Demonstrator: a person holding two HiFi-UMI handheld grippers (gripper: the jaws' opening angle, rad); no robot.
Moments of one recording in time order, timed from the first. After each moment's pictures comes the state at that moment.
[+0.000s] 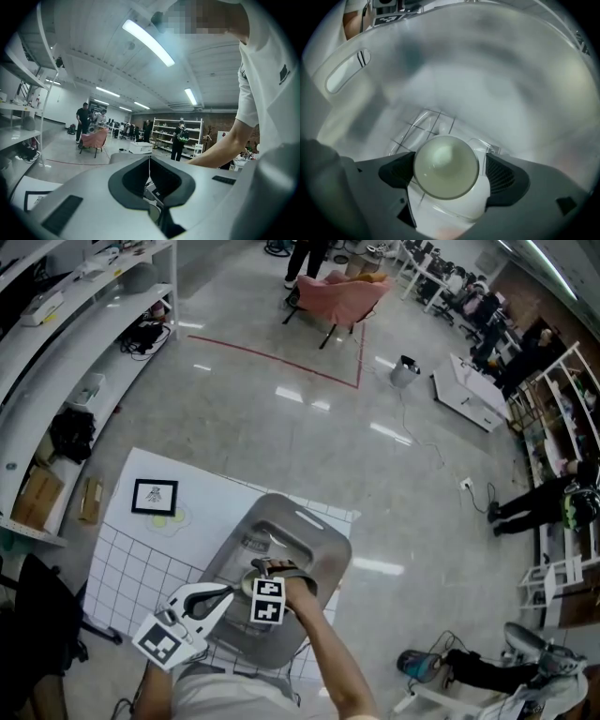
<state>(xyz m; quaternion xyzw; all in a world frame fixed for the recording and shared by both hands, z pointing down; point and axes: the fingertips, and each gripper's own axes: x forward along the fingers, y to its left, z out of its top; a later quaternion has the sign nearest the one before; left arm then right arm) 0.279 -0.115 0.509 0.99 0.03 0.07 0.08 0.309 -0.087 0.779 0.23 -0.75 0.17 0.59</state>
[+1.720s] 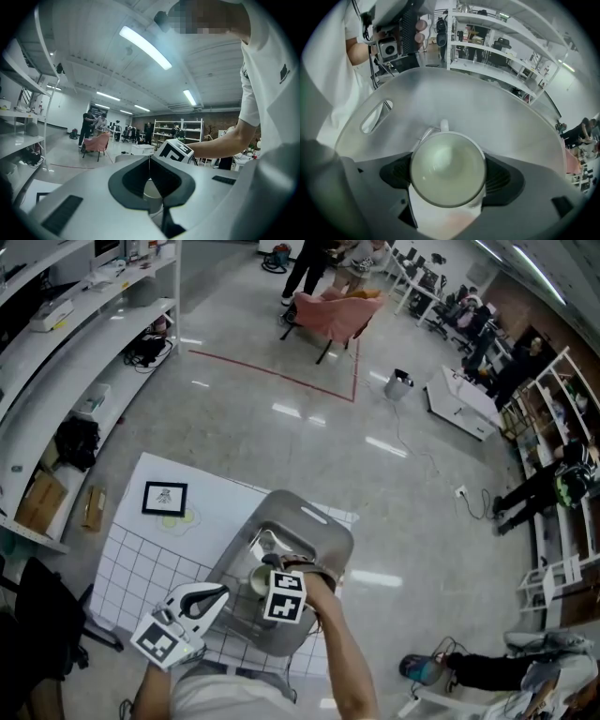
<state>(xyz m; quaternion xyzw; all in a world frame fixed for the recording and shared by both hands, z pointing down) 0.227 -0.108 0.495 1.00 0.02 0.06 0.06 0.295 -0.084 0.684 0.27 -0.75 0.18 0.57</state>
